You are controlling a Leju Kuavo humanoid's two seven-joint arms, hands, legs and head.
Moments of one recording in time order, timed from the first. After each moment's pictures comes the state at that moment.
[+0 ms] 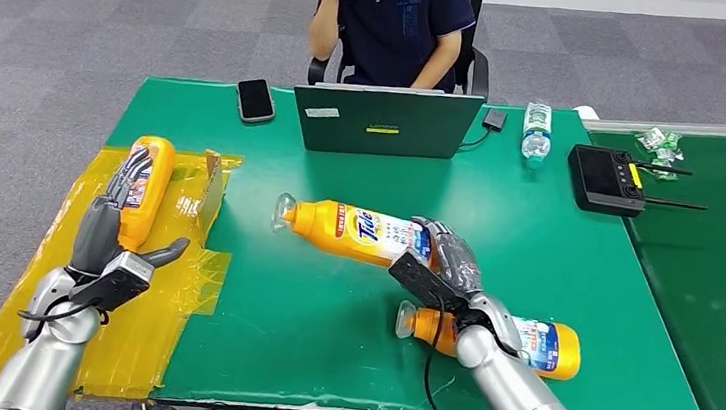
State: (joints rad) left arm -0.33 0.16 -0.05 -1.10 -0.64 0.08 -0.64; right arm -0.46 -0.06 0.34 -0.84 0.65 -0.21 -0.33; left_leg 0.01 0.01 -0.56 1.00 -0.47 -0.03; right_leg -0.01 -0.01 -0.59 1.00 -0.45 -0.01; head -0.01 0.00
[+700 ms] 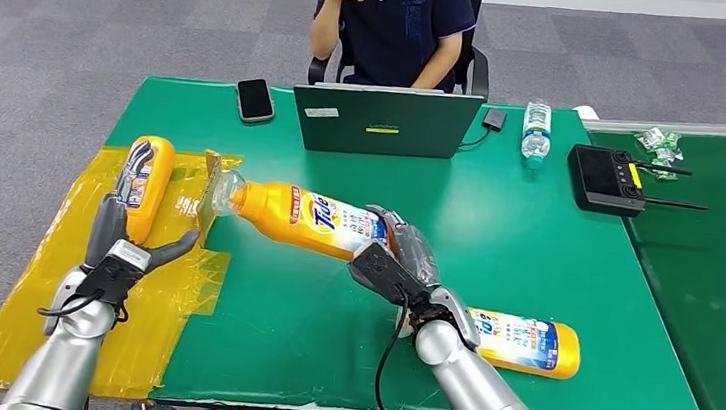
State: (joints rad) left arm -0.34 0.10 -0.05 -1.08 -0.49 0.04 -0.65; right arm -0.45 0.07 0.33 -0.89 0.58 -0.16 -0.35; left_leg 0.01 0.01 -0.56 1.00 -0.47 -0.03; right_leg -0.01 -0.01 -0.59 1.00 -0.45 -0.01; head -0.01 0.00
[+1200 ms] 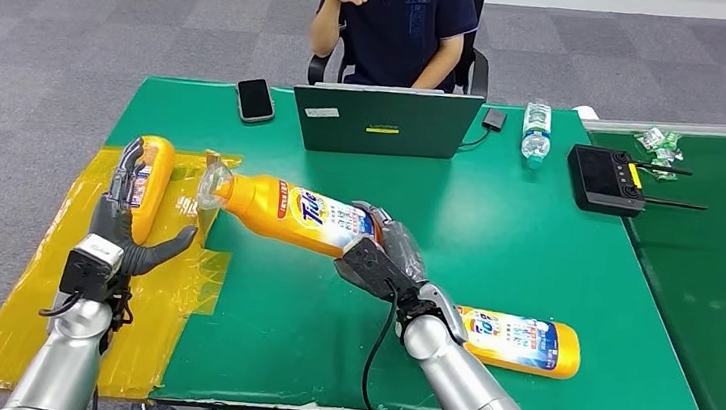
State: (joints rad) left arm -0.33 0.09 -0.06 -1.12 -0.29 -0.07 -0.65; right arm -0.48 0.12 0.33 -0.84 0.56 -0.15 -0.38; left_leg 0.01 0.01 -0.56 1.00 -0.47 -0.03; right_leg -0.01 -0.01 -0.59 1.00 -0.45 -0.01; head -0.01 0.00
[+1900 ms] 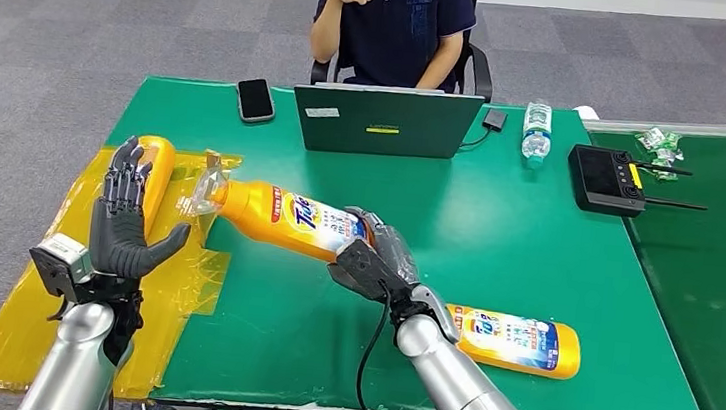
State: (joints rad) left arm -0.31 0.04 -0.05 -1.15 -0.07 -0.22 -0.65; right arm -0.51 0.15 0.33 -0.73 0.54 -0.15 -0.43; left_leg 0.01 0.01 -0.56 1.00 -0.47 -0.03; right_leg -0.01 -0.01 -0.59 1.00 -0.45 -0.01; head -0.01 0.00
